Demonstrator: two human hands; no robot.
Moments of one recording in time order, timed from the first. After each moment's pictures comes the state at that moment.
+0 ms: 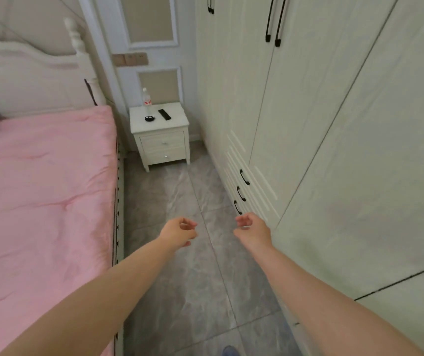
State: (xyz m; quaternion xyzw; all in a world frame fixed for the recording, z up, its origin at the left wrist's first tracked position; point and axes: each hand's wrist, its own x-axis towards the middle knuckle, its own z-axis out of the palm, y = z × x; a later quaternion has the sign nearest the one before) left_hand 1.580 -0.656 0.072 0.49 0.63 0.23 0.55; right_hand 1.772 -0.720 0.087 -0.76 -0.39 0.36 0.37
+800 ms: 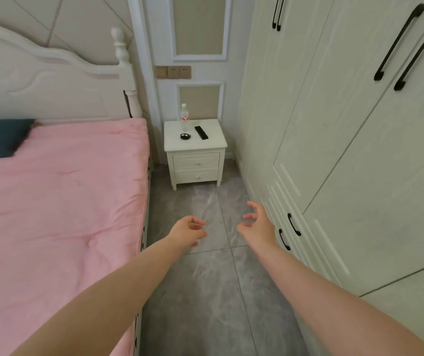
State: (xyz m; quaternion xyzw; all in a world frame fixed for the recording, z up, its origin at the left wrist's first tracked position) left_hand 1.472 -0.378 0.079 0.47 0.63 0.26 0.57; right_hand 1.662 -0.407 0.098 -0.72 -0.44 0.36 0.39
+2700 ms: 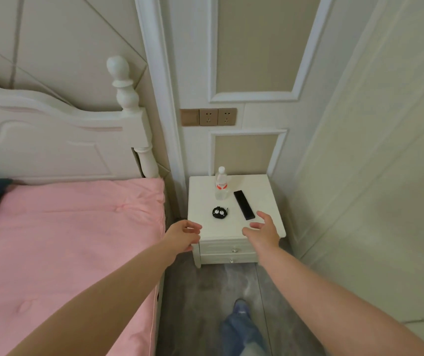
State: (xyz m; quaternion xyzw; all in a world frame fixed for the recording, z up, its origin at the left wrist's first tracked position) left_hand 1.345 0.373 0.061 0.40 0.67 0.26 0.56; right_hand 1.561 0.377 0.053 -0.72 -0.36 0.47 0.37
